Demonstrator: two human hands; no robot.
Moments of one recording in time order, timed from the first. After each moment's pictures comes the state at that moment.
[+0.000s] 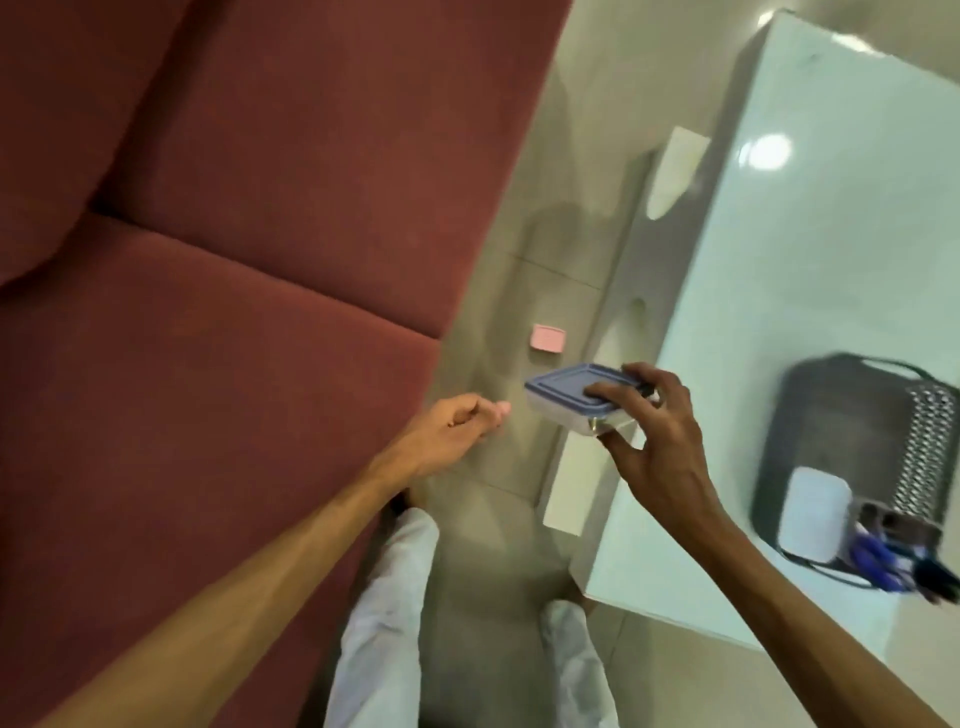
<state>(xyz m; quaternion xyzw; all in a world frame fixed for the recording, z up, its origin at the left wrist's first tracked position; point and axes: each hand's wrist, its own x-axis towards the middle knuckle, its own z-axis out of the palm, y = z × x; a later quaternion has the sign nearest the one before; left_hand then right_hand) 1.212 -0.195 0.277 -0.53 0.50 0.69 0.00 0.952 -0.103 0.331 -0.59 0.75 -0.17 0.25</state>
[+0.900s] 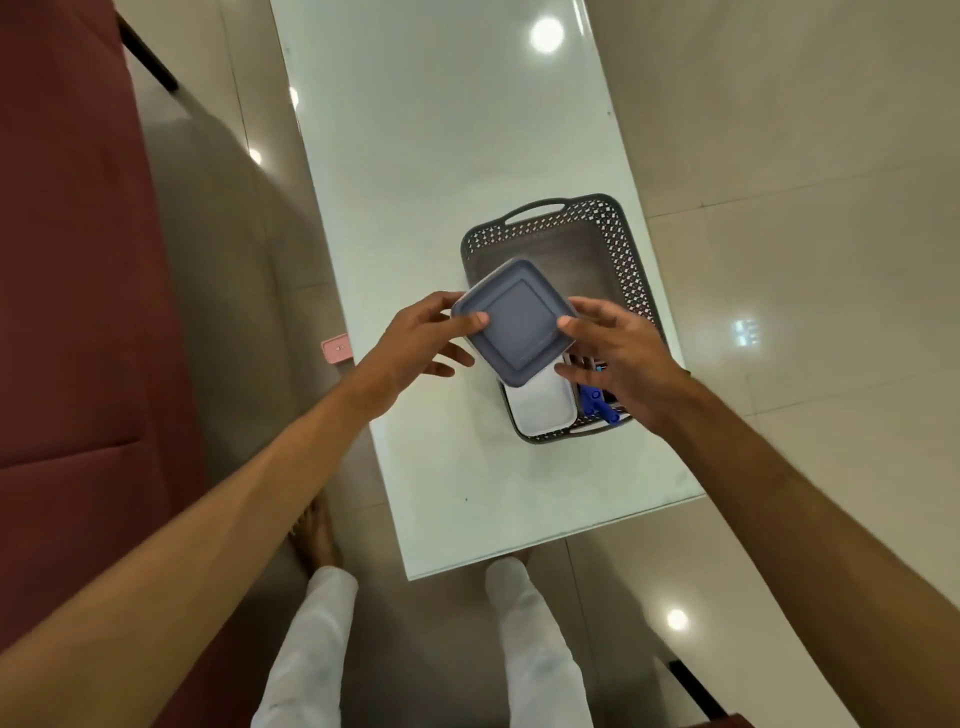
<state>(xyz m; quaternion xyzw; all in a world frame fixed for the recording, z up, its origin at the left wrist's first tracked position) 0.792 -0.093 0.306 -0.40 0.56 0.72 0.09 0.617 0.107 0.332 0.05 0.67 -0.53 0.52</state>
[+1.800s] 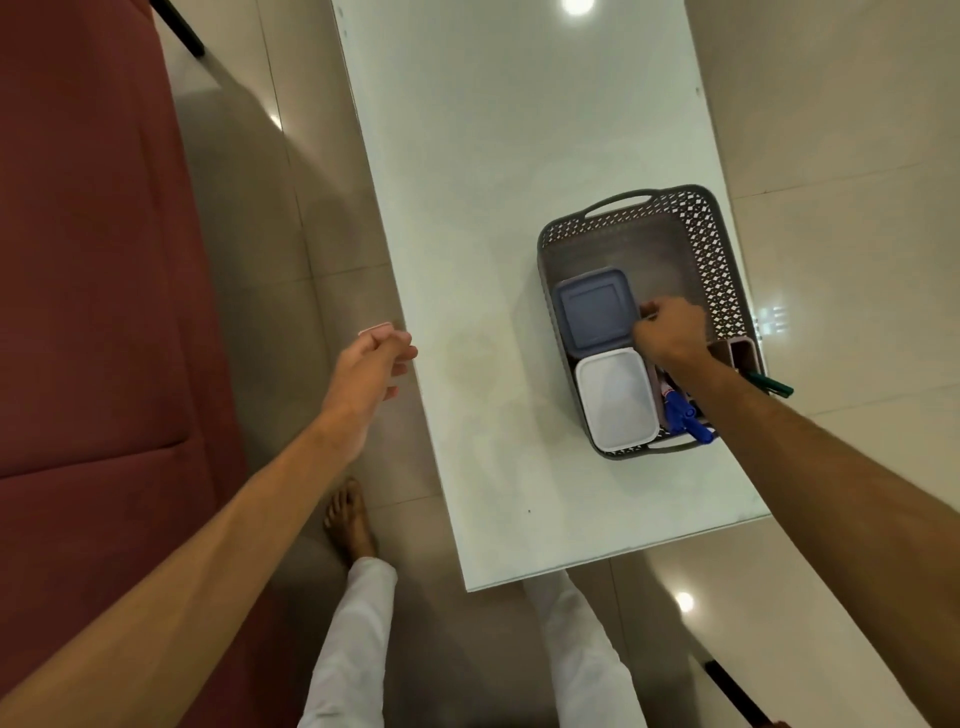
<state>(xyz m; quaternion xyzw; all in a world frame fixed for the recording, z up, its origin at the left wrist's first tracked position) 0.891 -0.163 0.258 -0.61 0.48 0.64 0.02 0.591 0.047 0.208 -0.13 0.94 -0.10 0.30</state>
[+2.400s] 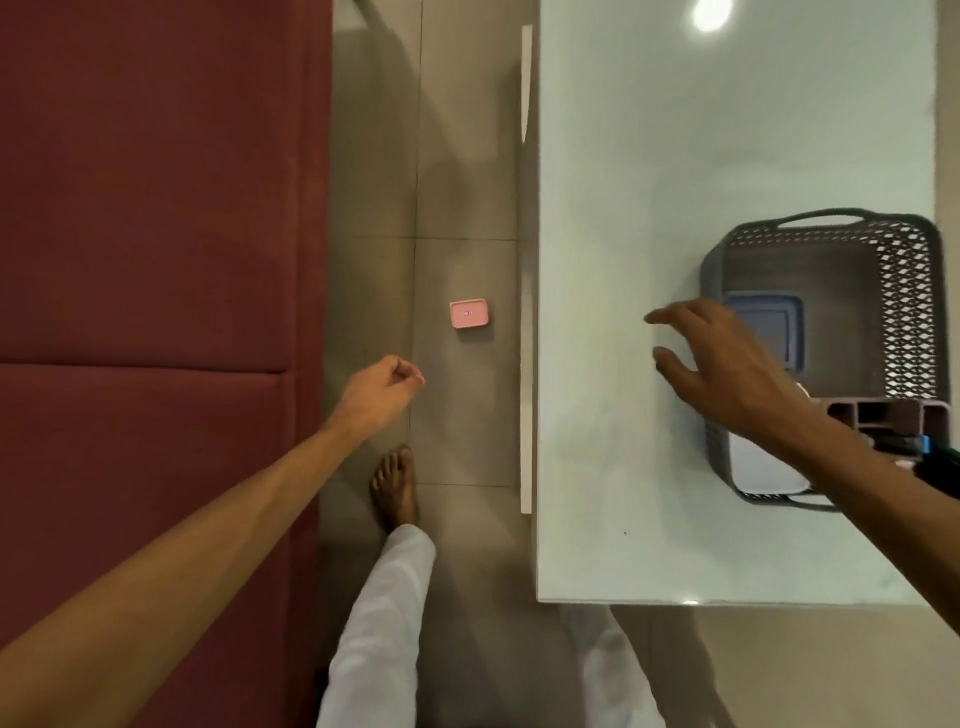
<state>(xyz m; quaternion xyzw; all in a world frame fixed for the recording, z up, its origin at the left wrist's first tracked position) 1.062 -0.216 0.160 -0.59 0.63 0.48 0.15 0.709 -0.033 0.258 -0.53 0.79 -0.04 0.31</state>
